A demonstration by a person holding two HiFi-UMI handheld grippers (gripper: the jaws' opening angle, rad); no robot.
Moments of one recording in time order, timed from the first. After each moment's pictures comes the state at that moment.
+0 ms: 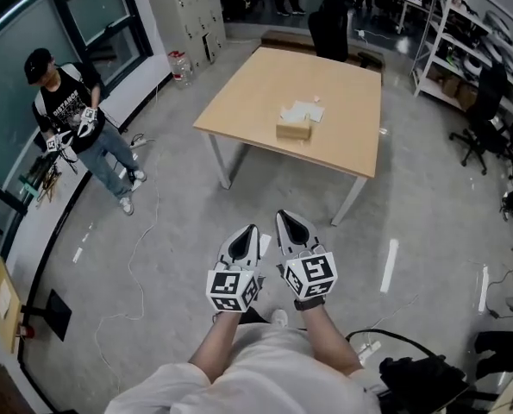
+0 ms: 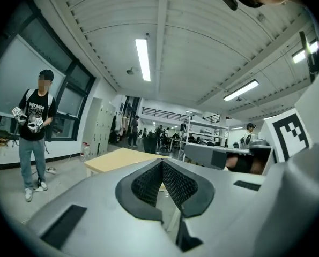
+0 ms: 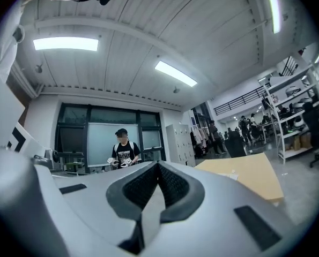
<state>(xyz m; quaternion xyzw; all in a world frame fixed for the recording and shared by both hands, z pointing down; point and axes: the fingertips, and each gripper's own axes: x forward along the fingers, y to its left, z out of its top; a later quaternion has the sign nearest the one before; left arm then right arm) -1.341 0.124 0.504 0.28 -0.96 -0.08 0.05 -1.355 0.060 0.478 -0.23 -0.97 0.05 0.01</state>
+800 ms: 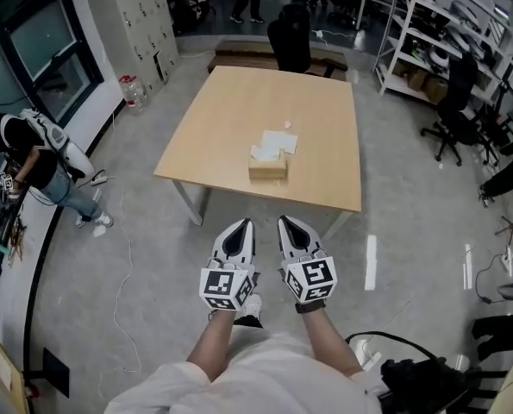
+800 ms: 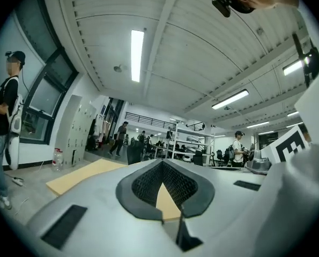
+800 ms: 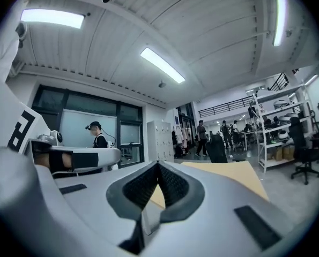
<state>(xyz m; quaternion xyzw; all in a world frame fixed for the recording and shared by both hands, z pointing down) -1.596 0.066 0.463 0.37 -0.92 -0.10 0.00 -1.584 -0.011 0.476 -0.13 -0.99 0.02 0.03</state>
